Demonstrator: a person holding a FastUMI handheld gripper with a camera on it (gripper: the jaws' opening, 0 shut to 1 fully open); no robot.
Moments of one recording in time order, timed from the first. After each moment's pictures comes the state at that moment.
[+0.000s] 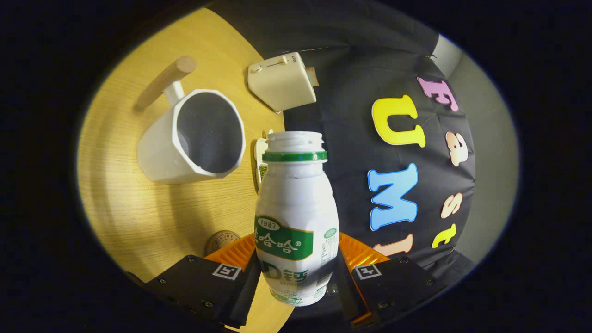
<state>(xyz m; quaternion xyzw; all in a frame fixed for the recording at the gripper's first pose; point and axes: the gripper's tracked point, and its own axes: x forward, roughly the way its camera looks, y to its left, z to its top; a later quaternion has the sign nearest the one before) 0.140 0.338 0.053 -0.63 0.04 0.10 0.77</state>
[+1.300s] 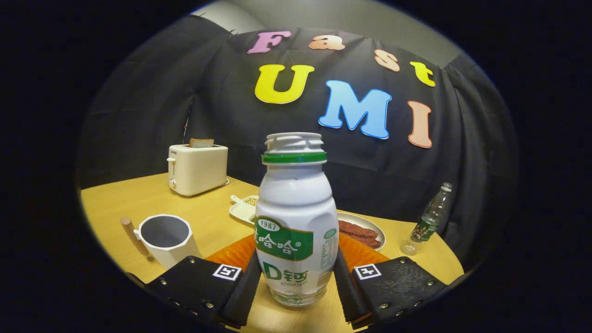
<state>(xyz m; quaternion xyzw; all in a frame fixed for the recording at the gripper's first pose) 0.155 0.311 0.035 -0.09 0.06 0.14 0.98</state>
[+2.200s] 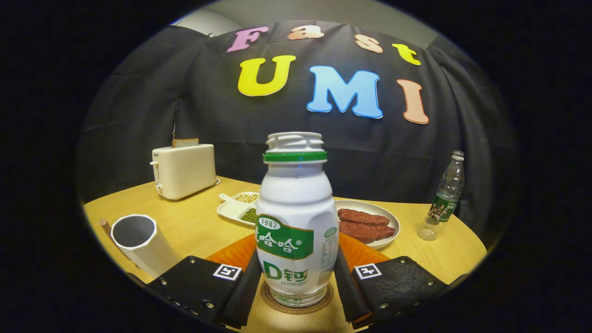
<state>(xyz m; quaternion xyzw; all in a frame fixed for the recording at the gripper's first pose) 0.193 0.297 0.002 -0.05 0.08 0.13 0.99</state>
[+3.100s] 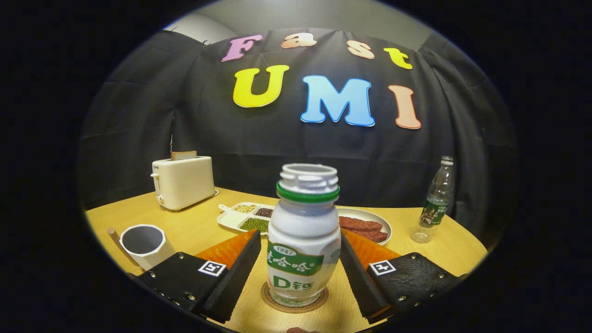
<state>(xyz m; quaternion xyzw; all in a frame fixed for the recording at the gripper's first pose) 0.175 0.288 0.039 -0.05 0.04 0.11 0.99</state>
